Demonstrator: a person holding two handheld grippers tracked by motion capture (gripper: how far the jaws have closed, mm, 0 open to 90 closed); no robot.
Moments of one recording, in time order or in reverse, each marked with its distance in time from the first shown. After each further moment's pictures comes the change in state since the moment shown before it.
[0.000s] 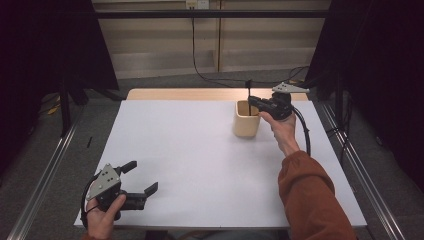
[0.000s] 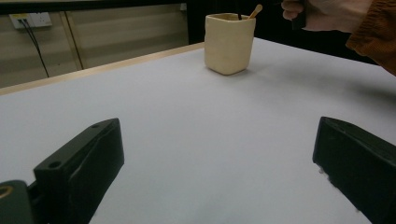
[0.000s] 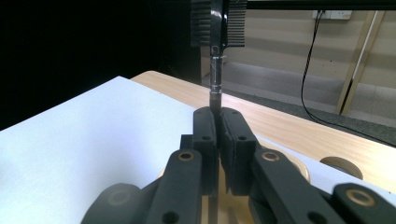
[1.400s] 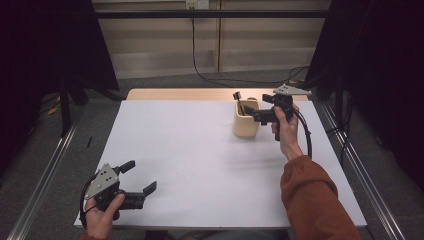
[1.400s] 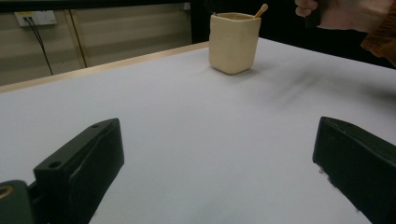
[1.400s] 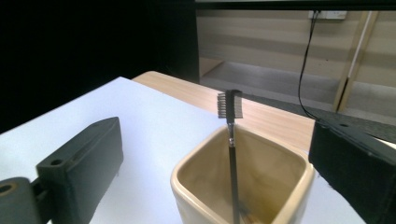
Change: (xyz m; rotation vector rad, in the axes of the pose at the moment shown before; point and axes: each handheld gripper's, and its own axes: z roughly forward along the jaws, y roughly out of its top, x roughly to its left) left arm 0.003 -0.001 -0.001 0.000 0.011 -0.008; right arm 0.012 0.002 -0.012 0.005 -0.022 0.000
